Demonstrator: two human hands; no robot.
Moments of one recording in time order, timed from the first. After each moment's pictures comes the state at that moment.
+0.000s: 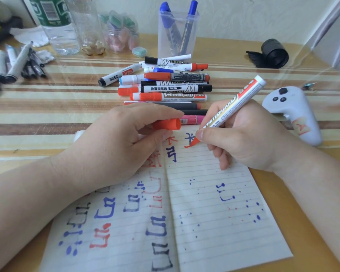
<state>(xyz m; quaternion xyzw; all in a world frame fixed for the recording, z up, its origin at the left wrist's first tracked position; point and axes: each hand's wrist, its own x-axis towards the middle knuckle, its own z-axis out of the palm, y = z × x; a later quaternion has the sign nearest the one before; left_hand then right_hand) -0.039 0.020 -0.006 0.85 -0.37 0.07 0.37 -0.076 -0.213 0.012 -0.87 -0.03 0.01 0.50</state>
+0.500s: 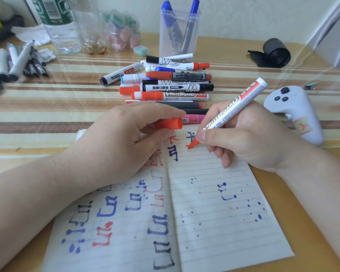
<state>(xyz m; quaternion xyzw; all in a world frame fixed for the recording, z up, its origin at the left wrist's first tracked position) -0.038 0.020 -0.005 0.85 -0.38 0.08 0.36 -0.077 -0.212 0.011 -0.83 -0.07 0.05 0.55</state>
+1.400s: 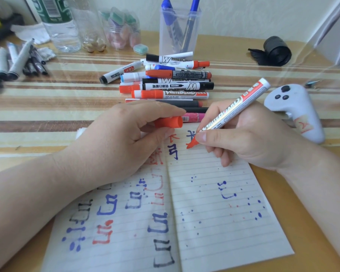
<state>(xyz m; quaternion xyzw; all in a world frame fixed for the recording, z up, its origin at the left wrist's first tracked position) -0.038 0.020 -0.009 0.84 -0.38 0.09 0.37 -0.078 -0.212 0.011 -0.82 -0.08 0.06 0.56</state>
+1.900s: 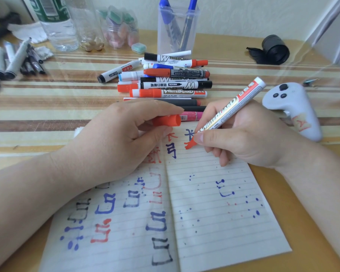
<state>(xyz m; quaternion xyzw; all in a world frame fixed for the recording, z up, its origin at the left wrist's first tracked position) -0.039 0.020 -0.008 0.85 -0.38 0.08 0.37 -0.079 -0.211 0.012 -0.84 -0.08 0.06 0.54</state>
